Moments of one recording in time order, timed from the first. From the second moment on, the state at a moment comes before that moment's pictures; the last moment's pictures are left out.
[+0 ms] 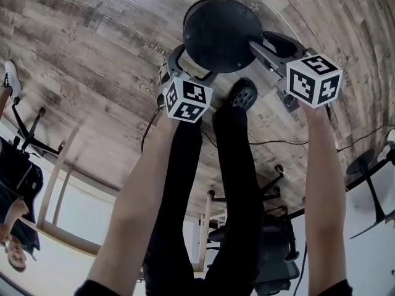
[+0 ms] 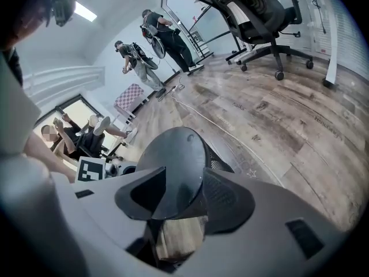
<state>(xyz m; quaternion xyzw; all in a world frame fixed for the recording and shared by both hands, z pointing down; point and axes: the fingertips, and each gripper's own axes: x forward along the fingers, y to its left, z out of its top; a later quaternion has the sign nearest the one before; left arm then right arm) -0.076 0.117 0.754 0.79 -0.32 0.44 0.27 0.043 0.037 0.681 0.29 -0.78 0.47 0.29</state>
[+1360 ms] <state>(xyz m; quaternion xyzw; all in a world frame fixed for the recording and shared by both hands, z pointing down) -0.054 0.096 0.371 0.83 -0.37 0.31 0.28 0.053 0.049 0.297 0.28 -0.86 0.31 0.28</state>
